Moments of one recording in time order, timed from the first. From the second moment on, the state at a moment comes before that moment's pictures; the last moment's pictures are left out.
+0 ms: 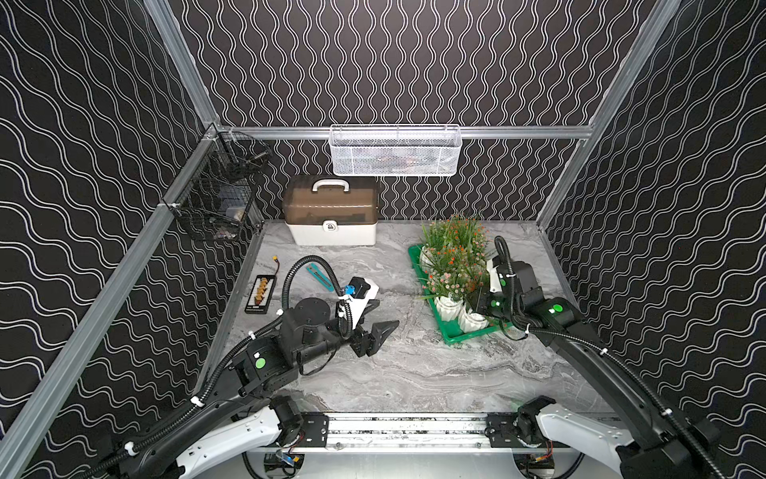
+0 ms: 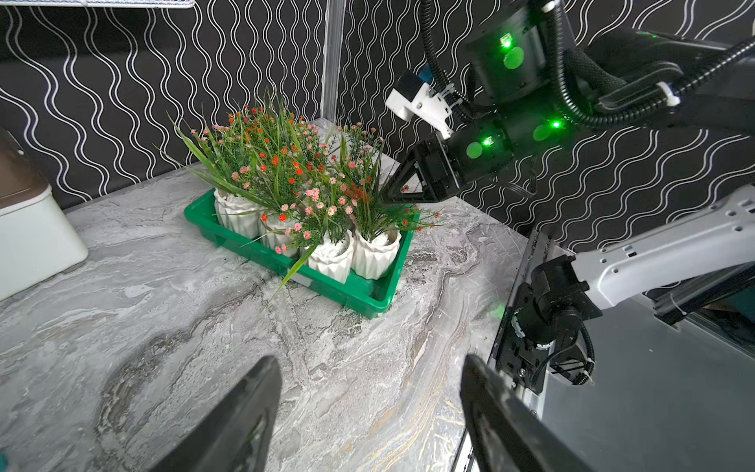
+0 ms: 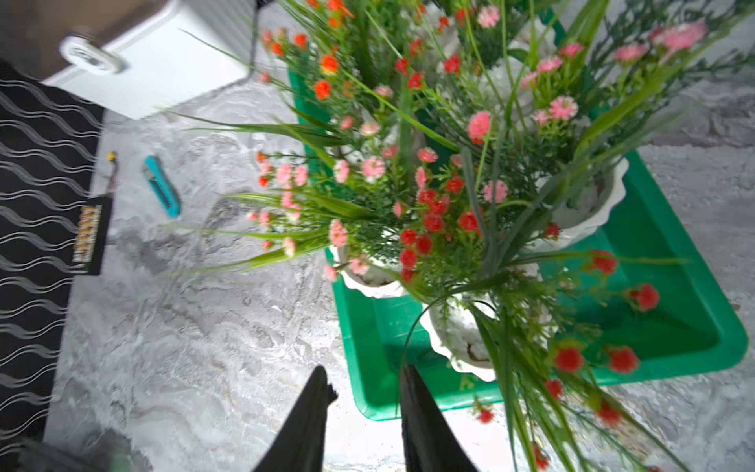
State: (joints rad) left arm -0.84 0.75 0.90 -0.42 0.07 -0.18; right arm 0.44 1.03 0.96 -0.70 -0.01 0.54
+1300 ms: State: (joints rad) left arm -0.79 0.83 0.81 -0.08 -0.59 0.03; right arm 0.13 0.99 0.95 -0.20 0.14 0.30
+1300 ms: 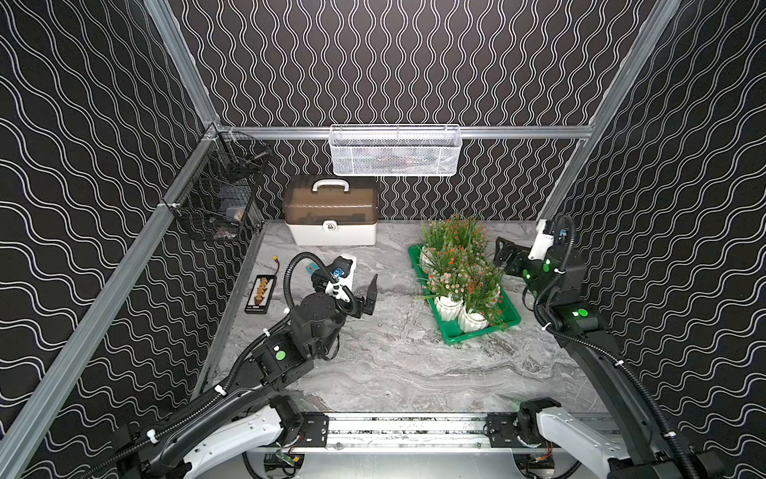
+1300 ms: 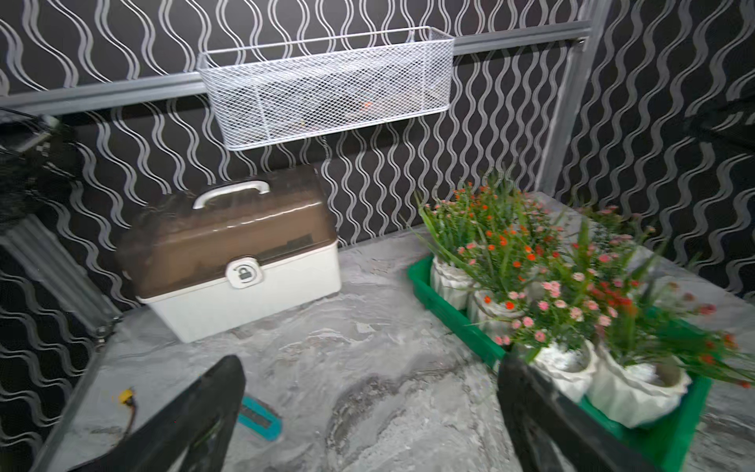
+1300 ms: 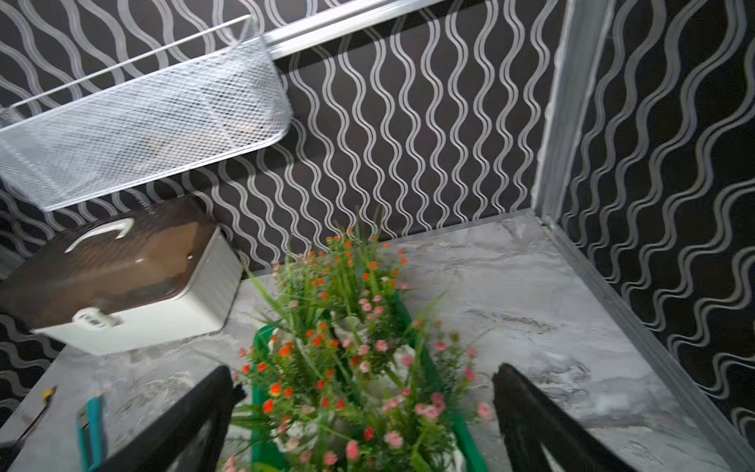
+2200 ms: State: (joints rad) left arm -0.06 1.12 0.57 0.08 -0.44 -0.15; right arm -0.57 1.11 0.54 0.07 -0.20 0.55
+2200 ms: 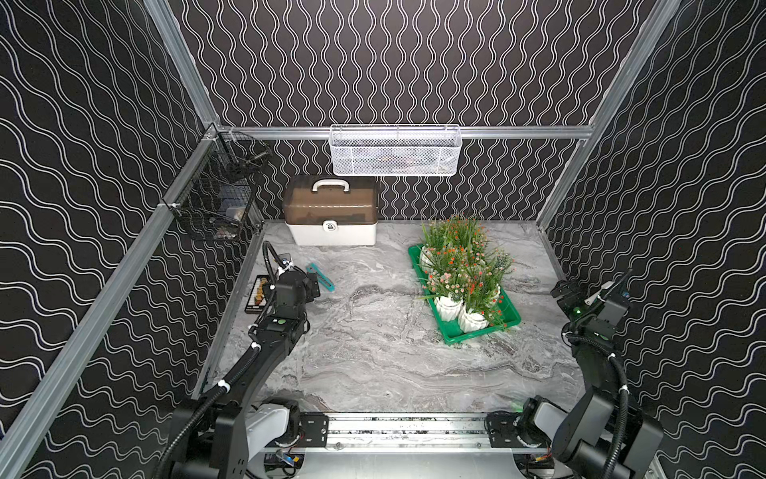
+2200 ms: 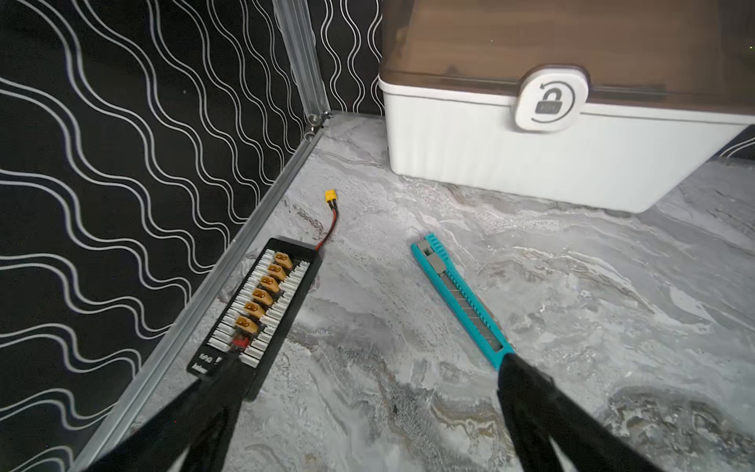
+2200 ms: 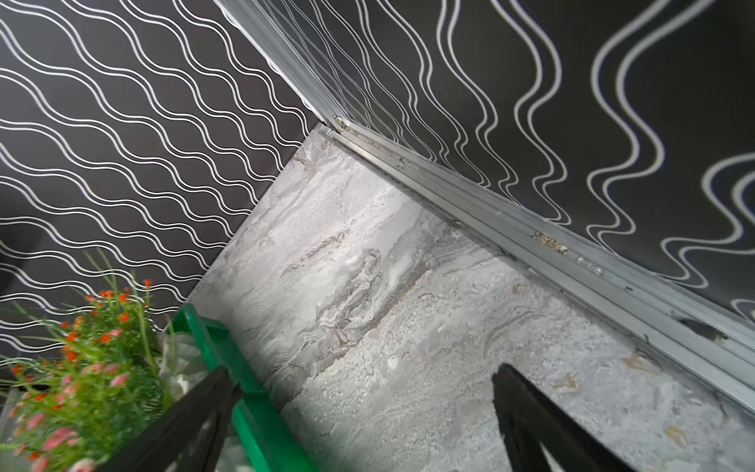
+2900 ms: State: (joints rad) left arm -0.05 1.48 0.27 0.83 -0.28 -0.05; right arm -0.57 1.14 0.51 0.15 -0.24 0.56
